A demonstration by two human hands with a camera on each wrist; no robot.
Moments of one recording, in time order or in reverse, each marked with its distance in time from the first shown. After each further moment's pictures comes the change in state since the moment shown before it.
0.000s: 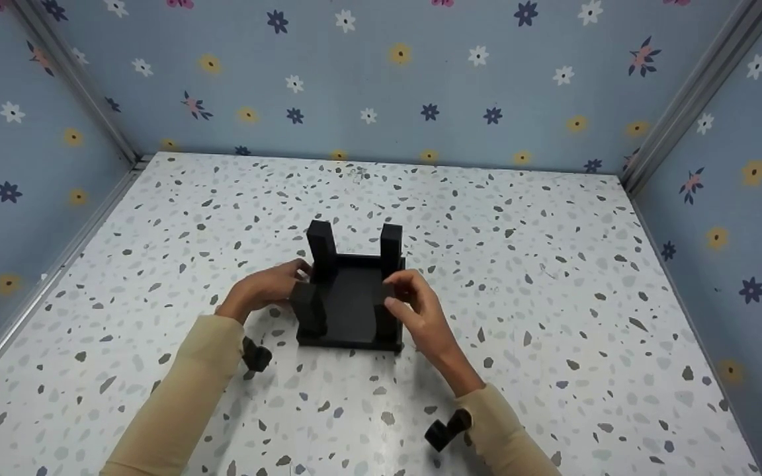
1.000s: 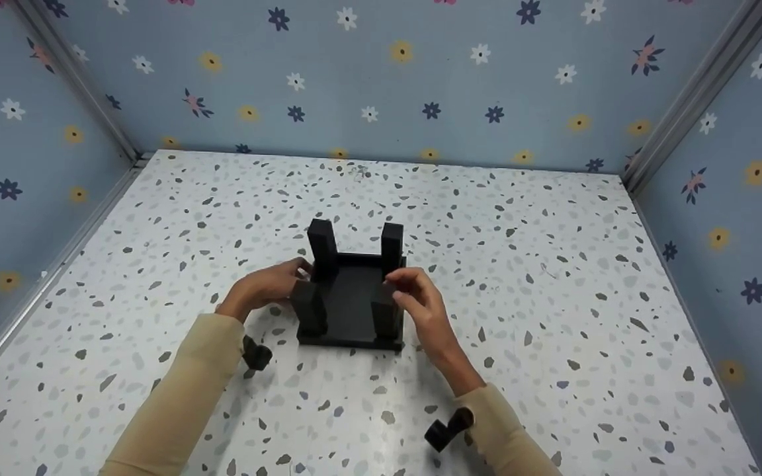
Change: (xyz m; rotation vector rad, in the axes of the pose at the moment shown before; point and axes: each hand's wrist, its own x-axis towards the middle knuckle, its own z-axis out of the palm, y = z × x) left_hand -0.003 0.000 0.000 0.000 0.012 -0.005; right_hand 0.002 0.005 -0.001 0.187 -0.003 -0.040
